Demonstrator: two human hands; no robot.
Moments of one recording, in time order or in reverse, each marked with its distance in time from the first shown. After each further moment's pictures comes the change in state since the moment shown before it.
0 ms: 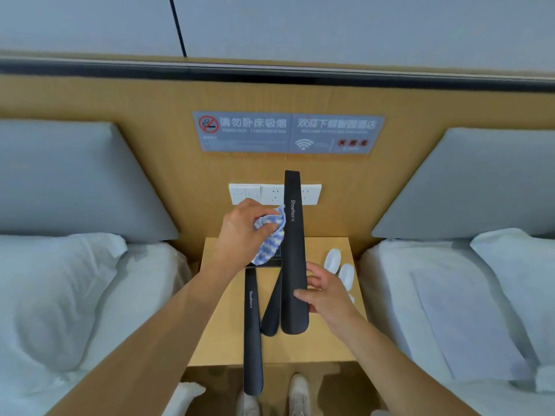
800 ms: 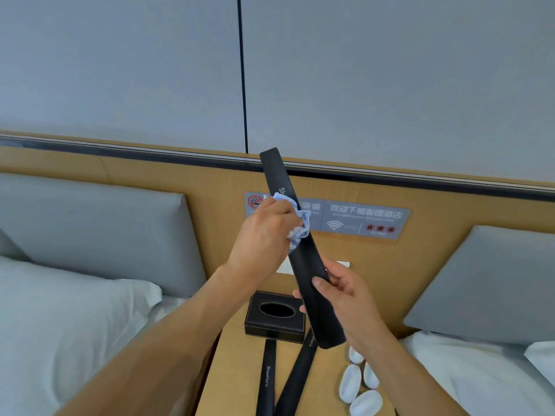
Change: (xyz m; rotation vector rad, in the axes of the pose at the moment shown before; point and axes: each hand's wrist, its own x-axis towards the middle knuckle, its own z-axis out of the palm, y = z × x) left_hand 0.037 0.095 -0.100 0.444 0.260 0.358; right_hand -0.020 -0.156 0.017 0.126 -0.214 -0.445
